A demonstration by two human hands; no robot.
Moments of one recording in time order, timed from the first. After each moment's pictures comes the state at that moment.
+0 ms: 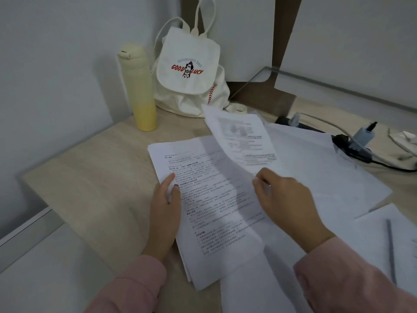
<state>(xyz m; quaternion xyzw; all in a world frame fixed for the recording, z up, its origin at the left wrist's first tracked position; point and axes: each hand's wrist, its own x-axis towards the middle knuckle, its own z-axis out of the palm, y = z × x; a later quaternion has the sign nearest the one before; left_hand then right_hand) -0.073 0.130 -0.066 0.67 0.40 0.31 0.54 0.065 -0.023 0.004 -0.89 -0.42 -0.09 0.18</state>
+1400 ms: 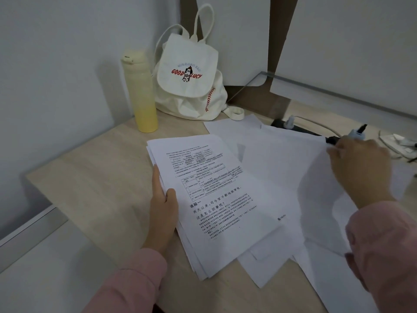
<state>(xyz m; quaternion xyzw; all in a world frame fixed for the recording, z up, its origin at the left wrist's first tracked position) -0.076 0.126 -0.056 0.64 0.40 0.33 0.57 0.168 -0.080 0.040 -0.93 -0.25 -0.28 0.04</state>
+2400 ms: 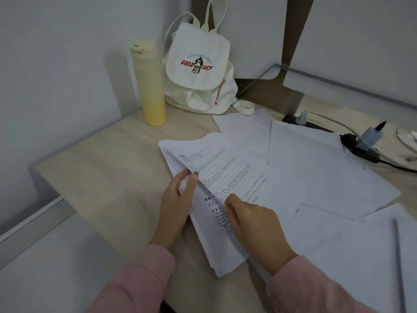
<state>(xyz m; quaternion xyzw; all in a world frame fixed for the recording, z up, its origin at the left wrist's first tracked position) -0.076 0.134 -0.064 0.66 0.37 0.29 0.59 0.012 -0.006 -0.049 -0.83 -0.52 -0.11 0.15</state>
